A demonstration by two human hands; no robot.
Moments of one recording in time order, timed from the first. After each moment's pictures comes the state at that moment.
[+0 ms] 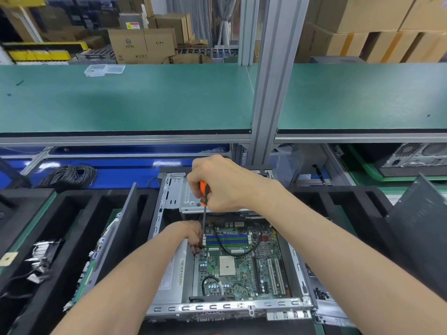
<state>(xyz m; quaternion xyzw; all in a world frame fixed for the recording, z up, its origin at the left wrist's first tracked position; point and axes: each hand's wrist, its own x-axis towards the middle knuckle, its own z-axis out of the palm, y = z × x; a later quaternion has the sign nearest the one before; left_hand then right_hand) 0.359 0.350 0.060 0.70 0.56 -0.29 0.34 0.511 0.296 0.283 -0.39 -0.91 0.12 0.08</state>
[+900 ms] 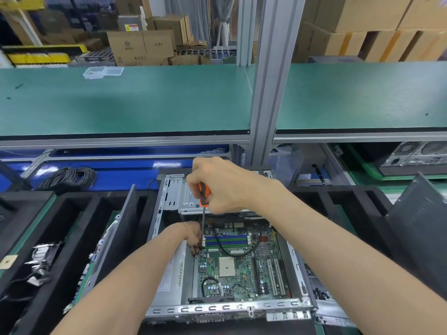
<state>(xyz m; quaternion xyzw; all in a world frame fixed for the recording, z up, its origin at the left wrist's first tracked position) 0.360 0.349 0.060 0.72 0.51 -0.31 0.34 0.517 0.296 0.282 -0.38 -0.91 0.13 0.08</state>
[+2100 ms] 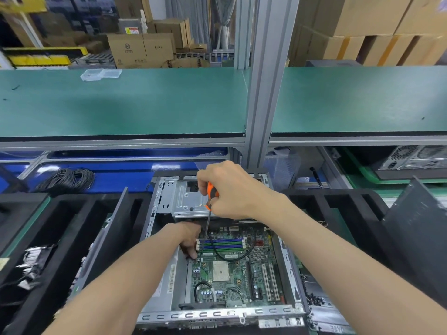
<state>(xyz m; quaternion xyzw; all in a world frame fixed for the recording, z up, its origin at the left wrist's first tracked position) 0.374 0.350 0.076 0.71 0.55 -0.30 0.31 0.545 0.297 0.263 -0.42 -0.89 0.13 0.16</state>
